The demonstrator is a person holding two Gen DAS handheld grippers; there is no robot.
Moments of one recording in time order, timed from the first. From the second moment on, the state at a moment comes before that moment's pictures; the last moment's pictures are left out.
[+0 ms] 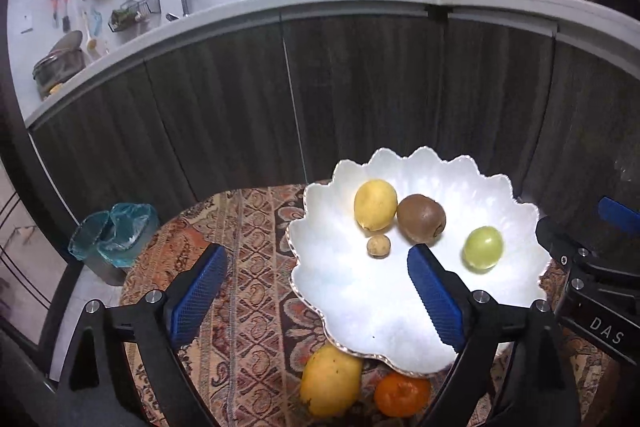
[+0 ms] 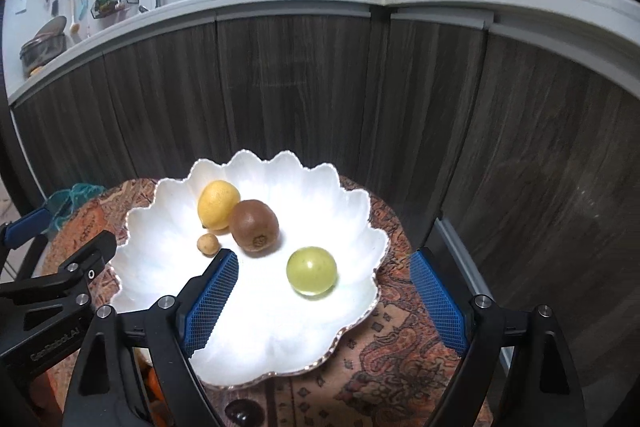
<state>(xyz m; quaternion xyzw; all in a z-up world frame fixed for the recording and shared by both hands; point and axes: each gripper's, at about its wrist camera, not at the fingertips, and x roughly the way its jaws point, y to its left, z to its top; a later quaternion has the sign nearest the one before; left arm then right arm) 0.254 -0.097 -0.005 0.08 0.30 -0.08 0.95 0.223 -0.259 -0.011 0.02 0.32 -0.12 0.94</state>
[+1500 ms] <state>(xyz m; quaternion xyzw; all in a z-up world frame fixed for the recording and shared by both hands) 0.141 -0.069 -0.011 0.07 0.27 -0.07 0.96 0.107 -0.238 -0.003 0.03 0.29 -0.13 0.95</state>
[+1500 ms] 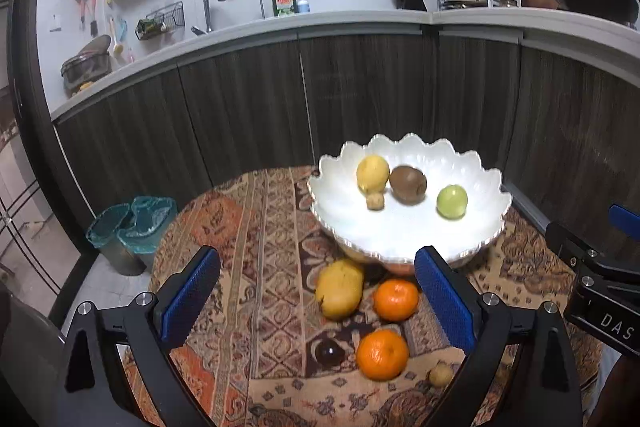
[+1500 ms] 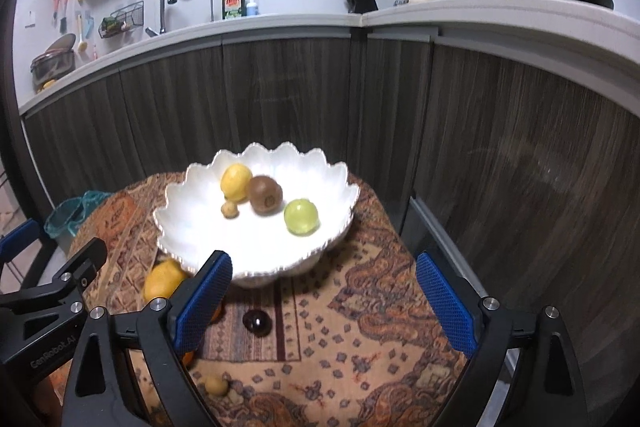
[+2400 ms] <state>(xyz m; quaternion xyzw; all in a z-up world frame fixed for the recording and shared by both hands) 0.143 -0.098 -0.098 0.11 0.36 -0.10 0.92 0.096 -0.252 -0.082 0.06 0.37 -0.12 0.92</state>
